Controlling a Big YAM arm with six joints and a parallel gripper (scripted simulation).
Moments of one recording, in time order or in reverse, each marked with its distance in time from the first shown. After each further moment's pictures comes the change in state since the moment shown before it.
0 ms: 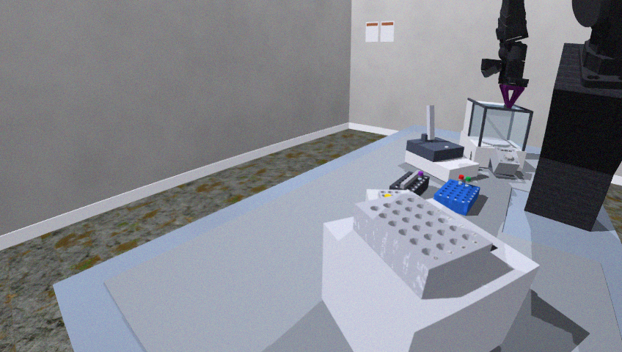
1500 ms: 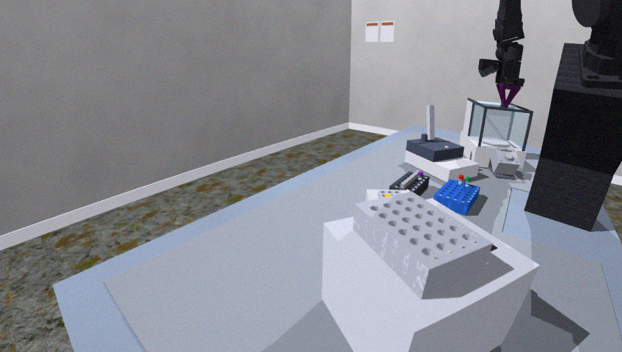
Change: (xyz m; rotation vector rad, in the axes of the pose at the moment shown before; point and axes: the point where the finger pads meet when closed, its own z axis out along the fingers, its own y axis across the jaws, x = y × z) arm 0.000 -0.030 0.000 0.004 0.000 0.003
